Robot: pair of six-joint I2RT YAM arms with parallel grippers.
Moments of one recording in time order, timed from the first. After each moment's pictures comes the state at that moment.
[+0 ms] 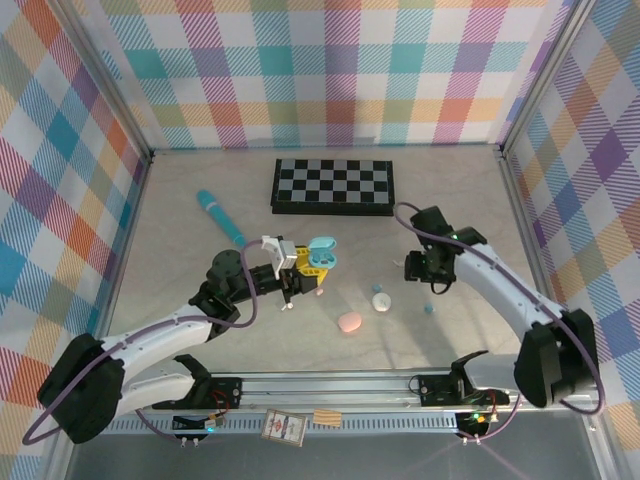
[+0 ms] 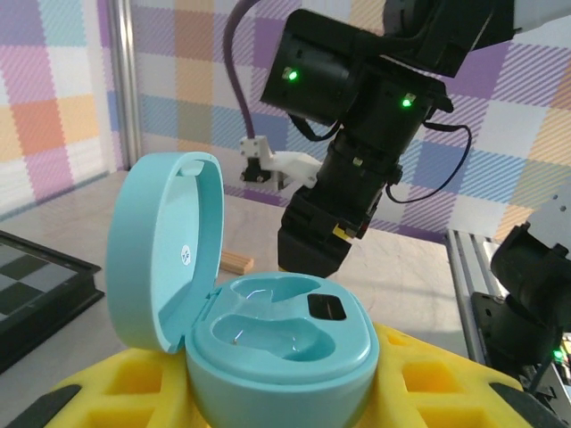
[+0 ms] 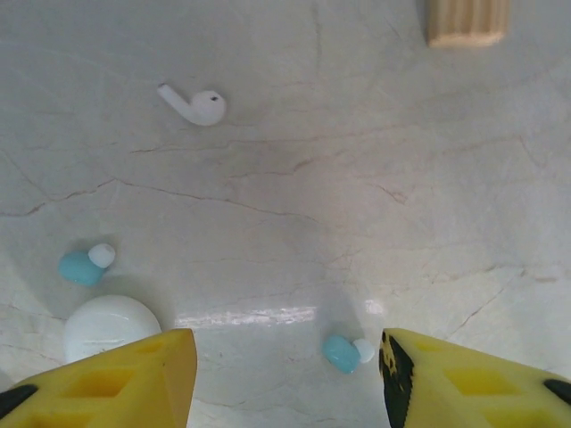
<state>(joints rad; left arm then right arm) -0.65 1.06 0.43 0.67 0.57 -0.09 0.41 1.33 0.98 -0.96 0.14 0.40</state>
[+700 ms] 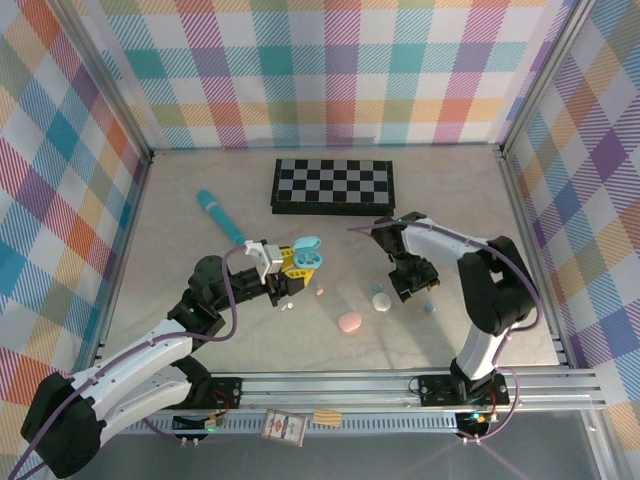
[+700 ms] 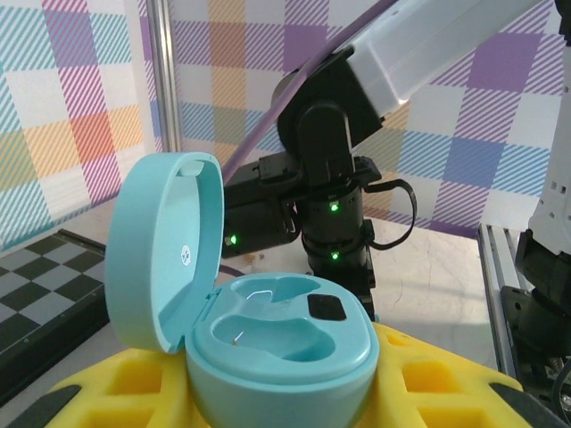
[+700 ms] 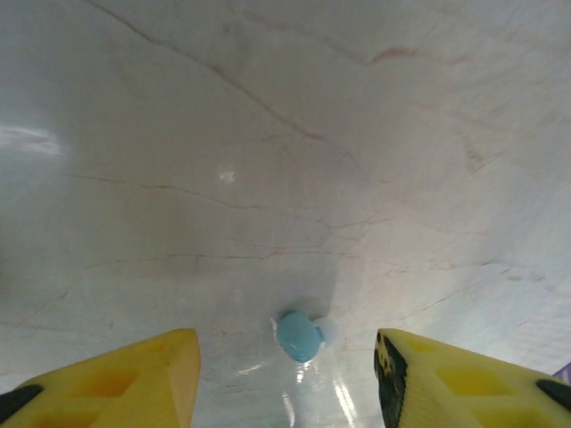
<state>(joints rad) -0.63 0.86 0.42 0.44 0.51 -0.01 0.52 1.78 1.12 -1.20 0.26 0.21</state>
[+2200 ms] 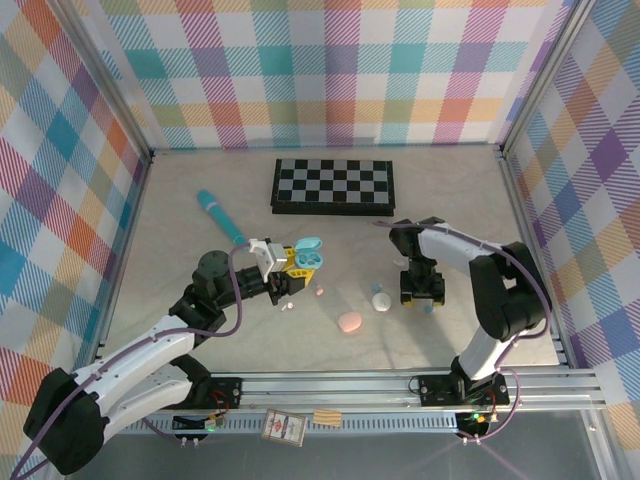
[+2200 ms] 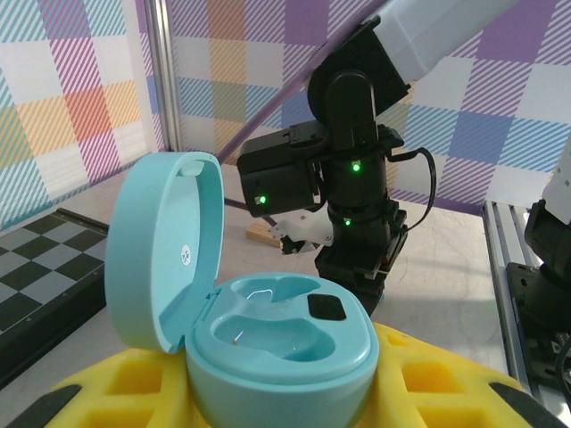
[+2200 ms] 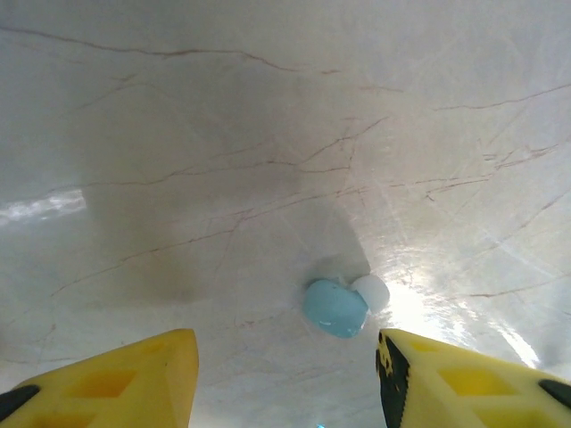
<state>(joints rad) -0.61 0.90 0.44 0.39 0.54 0.02 0.40 1.68 0.99 -1.12 0.08 0.55</state>
